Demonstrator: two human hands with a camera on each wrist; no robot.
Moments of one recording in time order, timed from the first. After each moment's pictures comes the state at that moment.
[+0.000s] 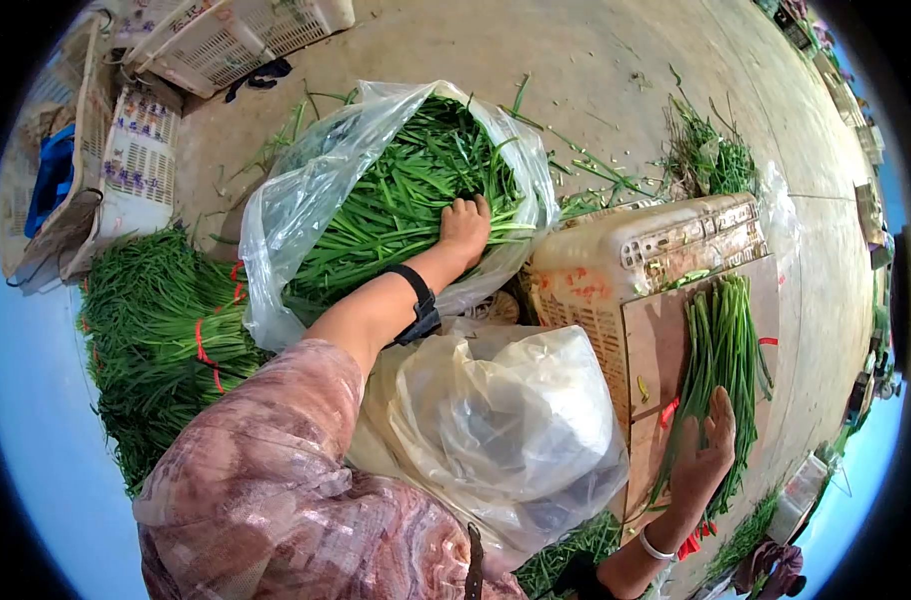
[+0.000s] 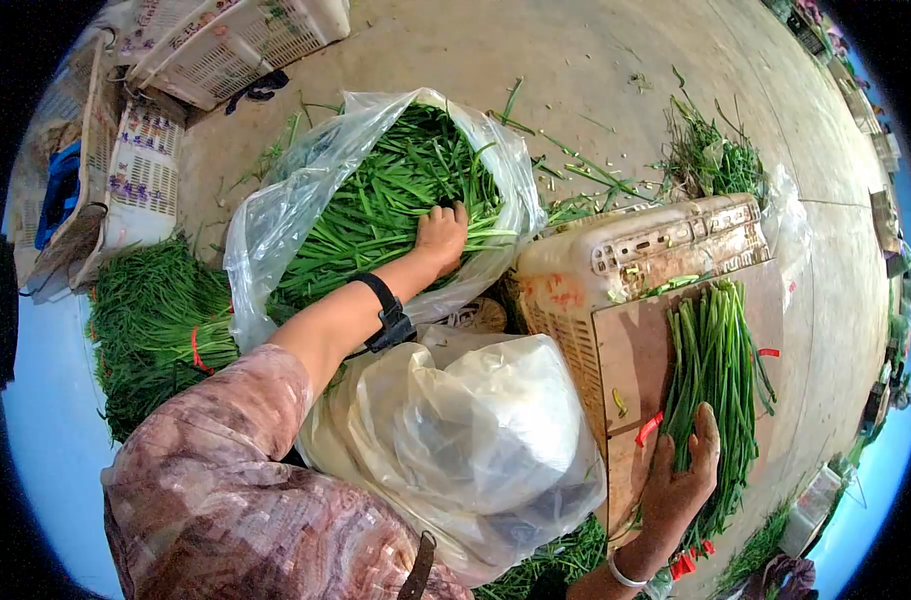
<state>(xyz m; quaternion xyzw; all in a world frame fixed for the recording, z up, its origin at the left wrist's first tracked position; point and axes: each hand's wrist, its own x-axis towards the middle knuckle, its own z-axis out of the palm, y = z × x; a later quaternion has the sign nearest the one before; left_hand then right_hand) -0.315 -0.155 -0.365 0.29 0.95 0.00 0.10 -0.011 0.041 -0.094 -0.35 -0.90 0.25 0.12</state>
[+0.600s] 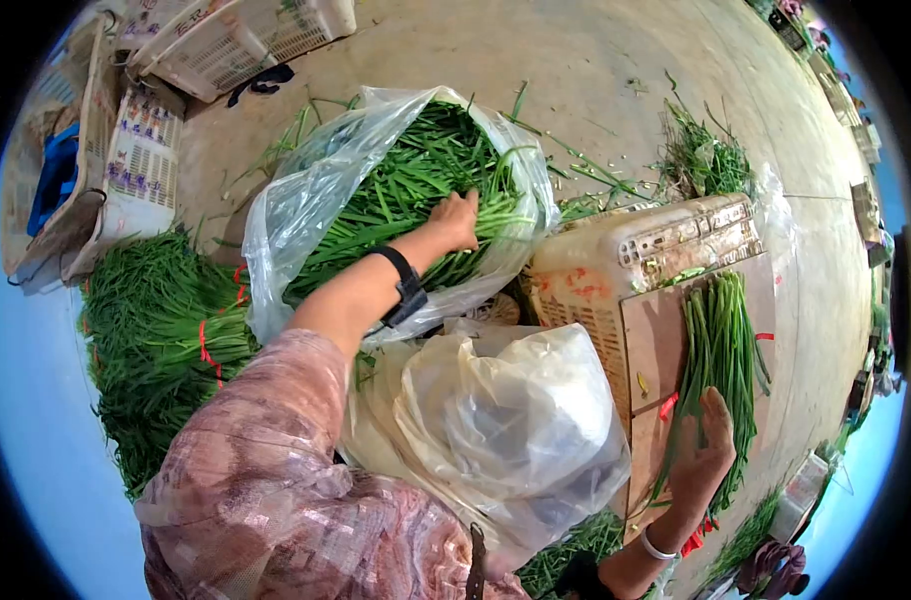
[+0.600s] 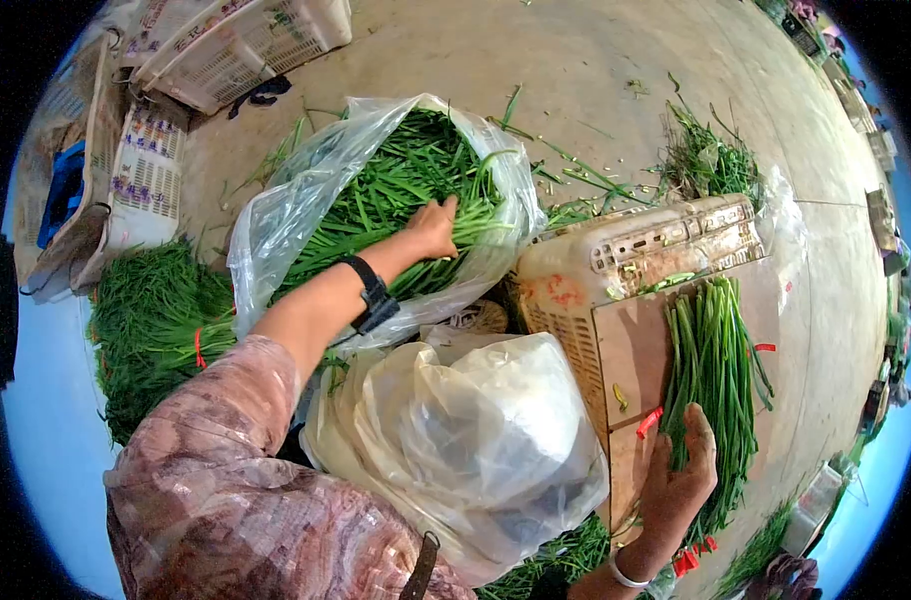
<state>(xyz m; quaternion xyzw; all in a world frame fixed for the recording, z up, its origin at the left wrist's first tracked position) -0.345 -0.165 -0.315 0.23 0.92 0.08 0.30 -0.010 0.034 -0.085 -0.34 -0.90 0.23 0.11</state>
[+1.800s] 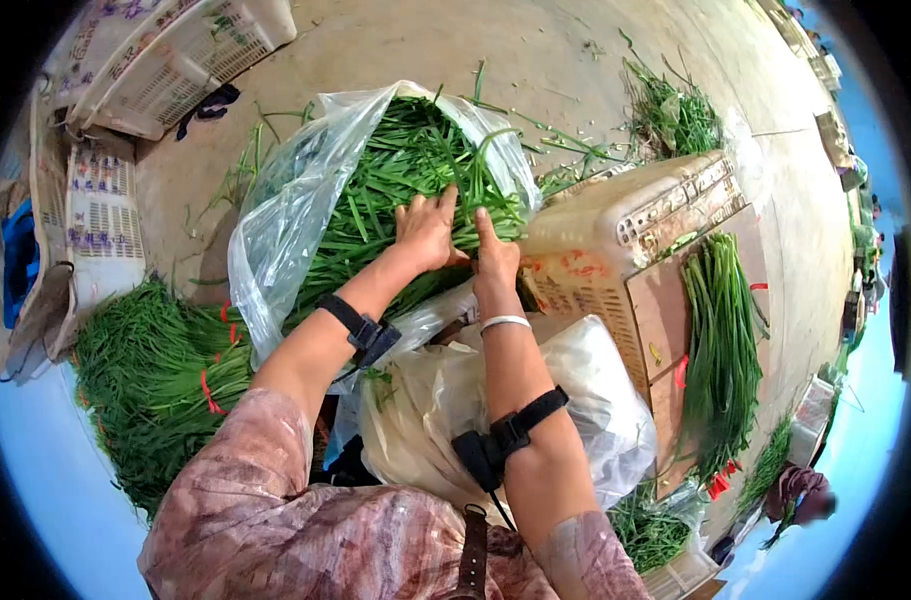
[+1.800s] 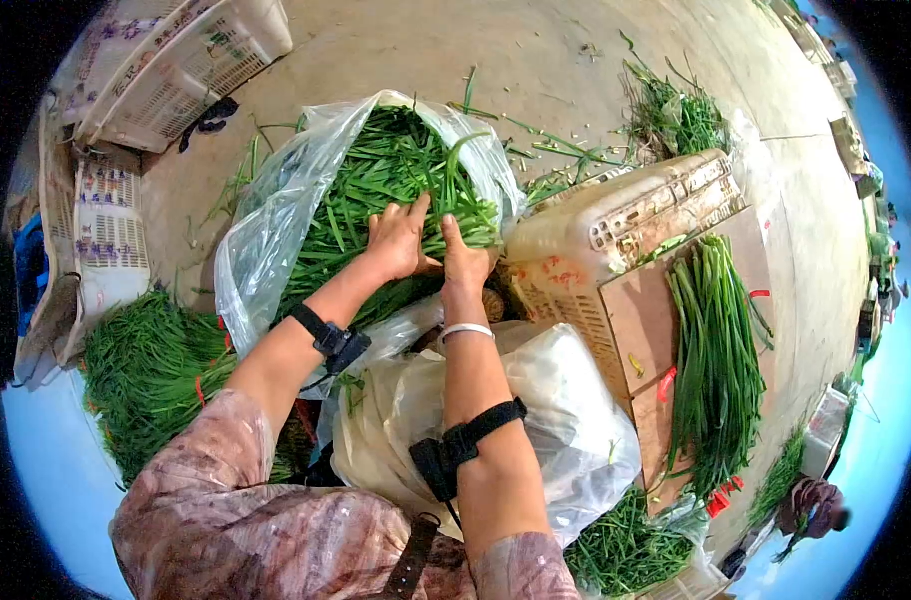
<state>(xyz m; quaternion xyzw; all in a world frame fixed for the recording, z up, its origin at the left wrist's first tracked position) -0.334 -0.204 -0.277 0.30 0.91 0.13 0.24 -0.260 -0.115 -0.314 -0.51 -0.50 0.68 0.13</state>
